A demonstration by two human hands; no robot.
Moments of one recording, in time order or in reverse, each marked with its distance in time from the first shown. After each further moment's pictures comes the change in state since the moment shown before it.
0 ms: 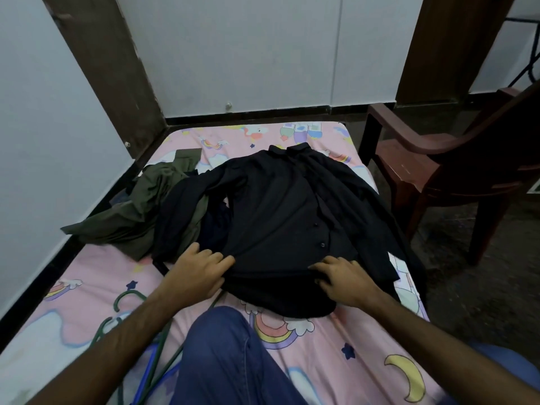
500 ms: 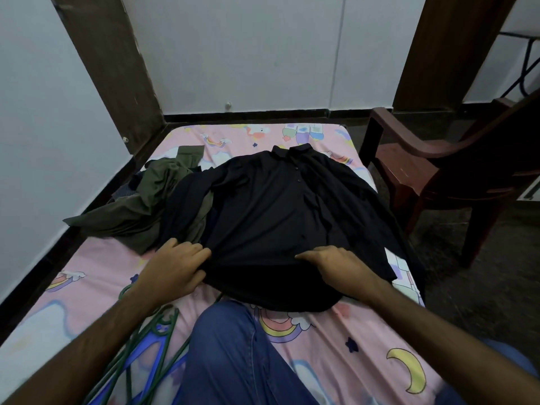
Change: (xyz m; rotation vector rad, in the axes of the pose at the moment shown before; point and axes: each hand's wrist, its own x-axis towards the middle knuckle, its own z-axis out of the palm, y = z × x) left_hand -0.042 -0.030 -0.017 -0.112 -0.027 -0.136; right_hand -0.009 -0.041 -0.043 -0.037 0.098 -0.142
